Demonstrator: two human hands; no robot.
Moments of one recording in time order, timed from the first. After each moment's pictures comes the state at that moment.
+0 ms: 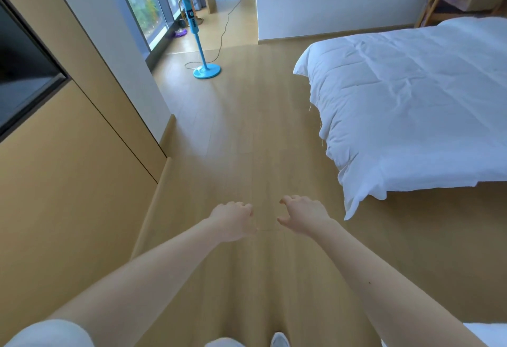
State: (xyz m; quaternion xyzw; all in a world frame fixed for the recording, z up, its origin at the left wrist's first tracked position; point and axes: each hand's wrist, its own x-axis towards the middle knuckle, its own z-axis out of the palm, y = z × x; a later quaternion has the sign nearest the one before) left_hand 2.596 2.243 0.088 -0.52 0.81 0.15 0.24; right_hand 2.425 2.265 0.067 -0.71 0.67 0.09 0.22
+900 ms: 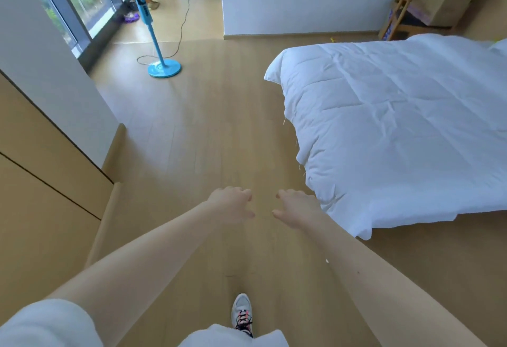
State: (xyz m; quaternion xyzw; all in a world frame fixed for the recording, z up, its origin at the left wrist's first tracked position) left_hand 2.509 1.928 0.076 -0.45 0.85 0.16 0.23; right_hand 2.356 1.985 0.064 -0.64 0.72 0.13 0.22
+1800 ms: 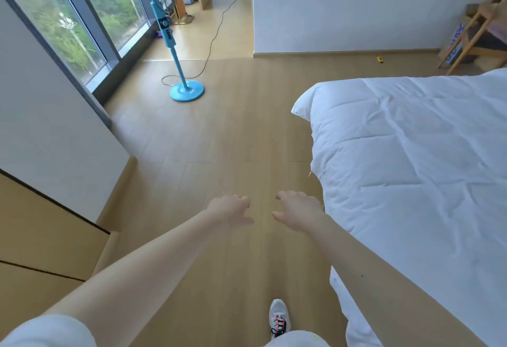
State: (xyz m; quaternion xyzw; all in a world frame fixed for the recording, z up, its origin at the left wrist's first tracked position) left_hand 2.385 1.531 0.072 -0.53 0.80 0.16 0.23; right_hand 2.218 1.558 0.066 -0.71 0.66 0.12 0.21
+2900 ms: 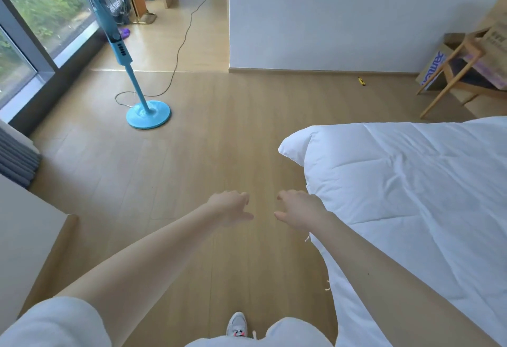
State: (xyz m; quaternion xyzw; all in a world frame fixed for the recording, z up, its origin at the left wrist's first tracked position) left_hand 2.349 1.057 0.060 -0.49 0.82 0.20 0.20; right_hand 2.180 1.109 0.075 -0.68 0.69 0.14 0.20
